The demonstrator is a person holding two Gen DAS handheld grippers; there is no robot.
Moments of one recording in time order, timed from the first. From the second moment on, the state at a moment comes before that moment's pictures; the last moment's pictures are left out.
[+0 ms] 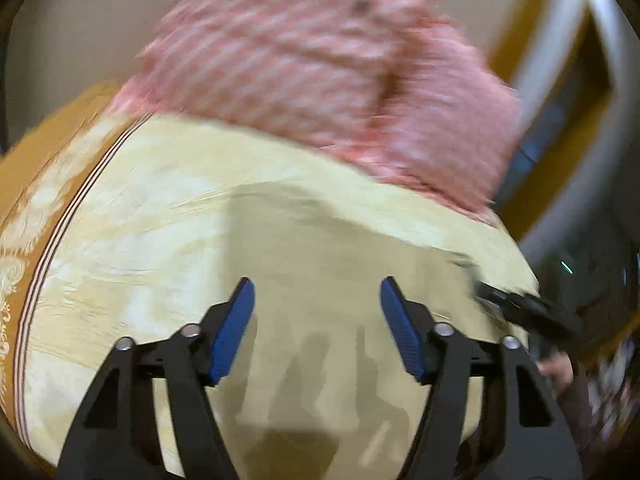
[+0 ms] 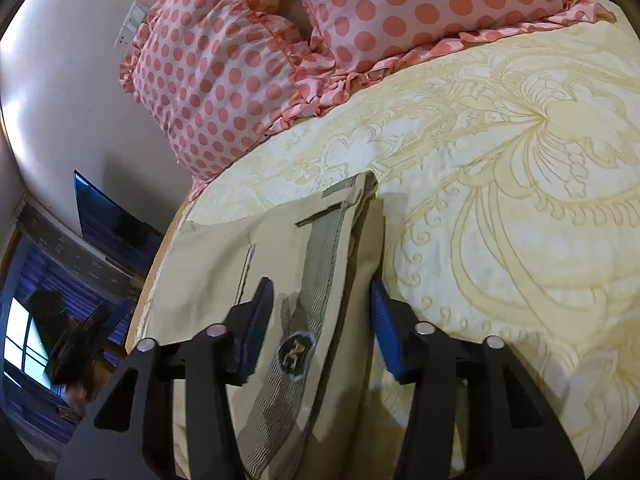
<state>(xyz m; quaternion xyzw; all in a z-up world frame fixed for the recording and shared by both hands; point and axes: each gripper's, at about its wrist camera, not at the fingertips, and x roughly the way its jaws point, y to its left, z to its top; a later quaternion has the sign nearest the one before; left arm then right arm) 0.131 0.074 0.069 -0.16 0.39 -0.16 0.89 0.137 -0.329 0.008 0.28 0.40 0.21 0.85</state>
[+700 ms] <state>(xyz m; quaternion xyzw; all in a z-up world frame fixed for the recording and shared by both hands) 0.251 0.064 0.057 -0.21 0.46 -0.22 0.83 0.207 -0.342 0.041 0.31 0.36 0.29 0.83</state>
